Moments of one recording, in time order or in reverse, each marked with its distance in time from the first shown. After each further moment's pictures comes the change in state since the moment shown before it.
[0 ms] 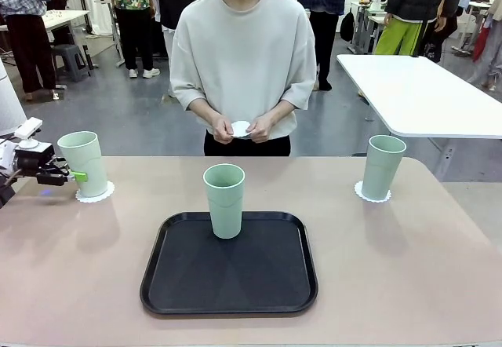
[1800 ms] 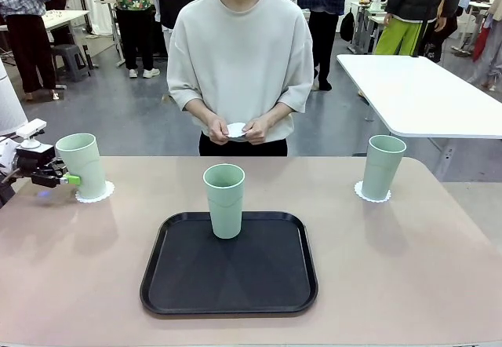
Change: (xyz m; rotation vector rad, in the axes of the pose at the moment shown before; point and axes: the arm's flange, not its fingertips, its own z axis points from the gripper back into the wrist) left arm -0.004 0.004 0.001 -0.097 0.018 0.091; right arm 0.000 0.000 0.000 0.000 0.000 0.000
